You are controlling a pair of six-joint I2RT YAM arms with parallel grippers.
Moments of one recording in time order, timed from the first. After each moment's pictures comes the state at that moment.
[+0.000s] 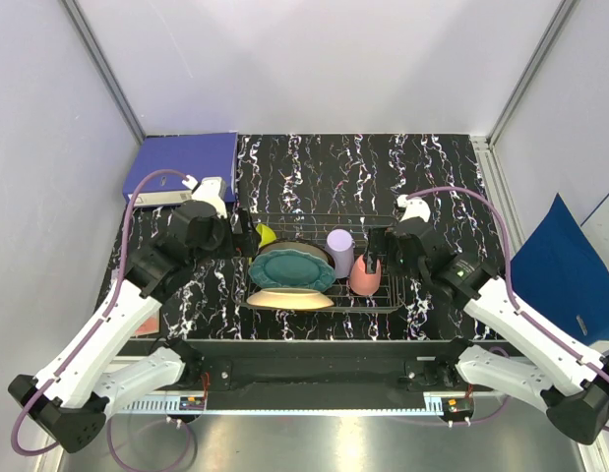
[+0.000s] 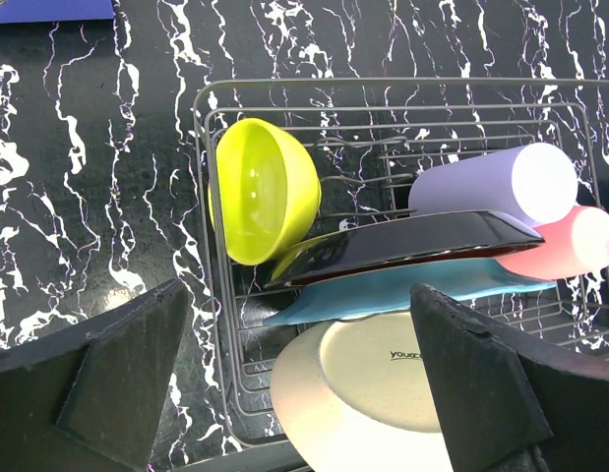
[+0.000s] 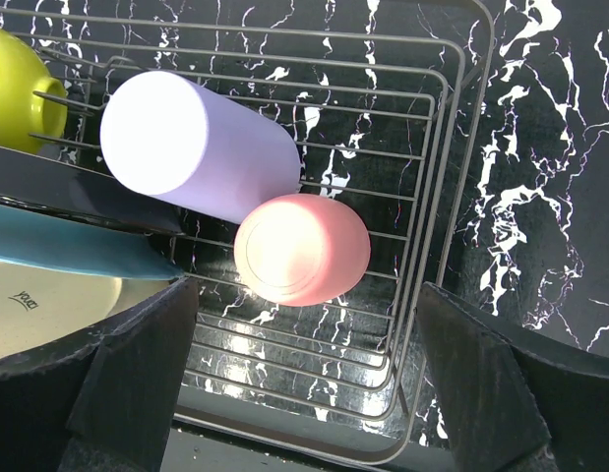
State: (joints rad) left arm -0.57 0.91 1.04 -0.73 -0.18 -0.46; right arm 0.72 0.95 0.91 -0.67 0.30 0.54
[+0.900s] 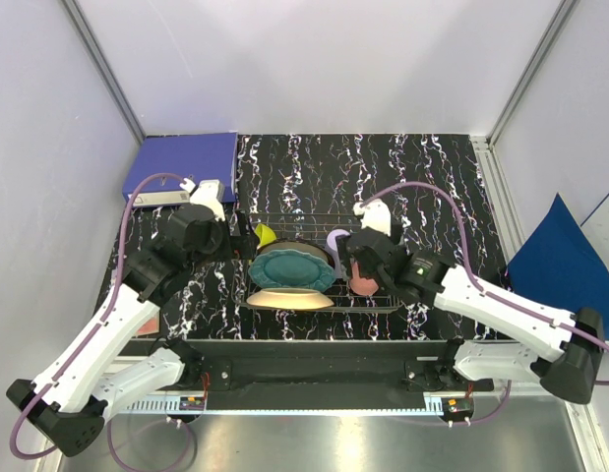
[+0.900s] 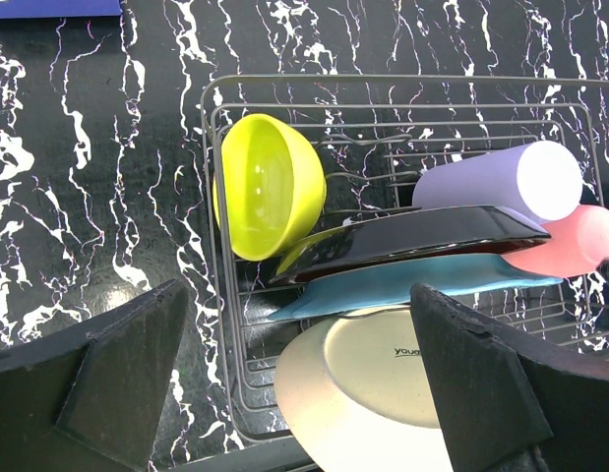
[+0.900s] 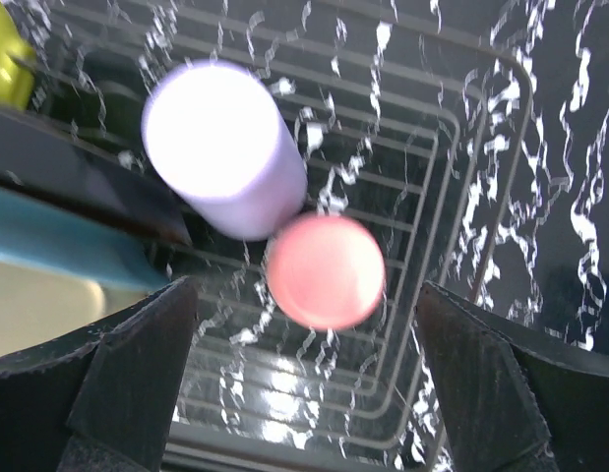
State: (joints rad) left arm -0.57 0.88 1.02 -0.73 -0.18 -0.46; right arm 0.98 1.14 0.98 -0.67 0.59 0.51
